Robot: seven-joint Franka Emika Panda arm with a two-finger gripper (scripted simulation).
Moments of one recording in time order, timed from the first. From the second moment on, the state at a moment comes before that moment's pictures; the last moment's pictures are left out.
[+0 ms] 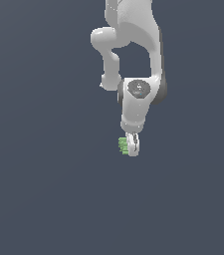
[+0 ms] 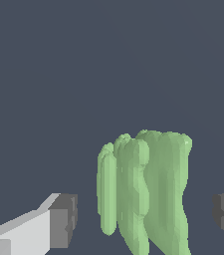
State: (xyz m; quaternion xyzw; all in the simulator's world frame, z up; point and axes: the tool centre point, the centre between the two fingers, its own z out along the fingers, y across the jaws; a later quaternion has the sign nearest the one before) arm -0.023 0.081 0.098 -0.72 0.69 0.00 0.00
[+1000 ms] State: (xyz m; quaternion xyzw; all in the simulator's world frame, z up) arm -0.022 0.080 0.065 -0.72 0.69 0.00 0.00
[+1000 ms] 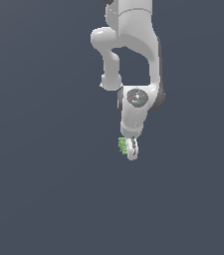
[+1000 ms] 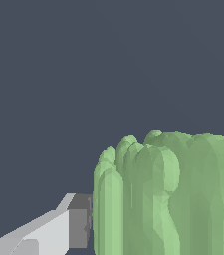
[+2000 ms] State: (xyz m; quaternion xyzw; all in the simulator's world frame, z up) arm 0.039 0.007 0.087 -0.72 0.69 0.00 0.00
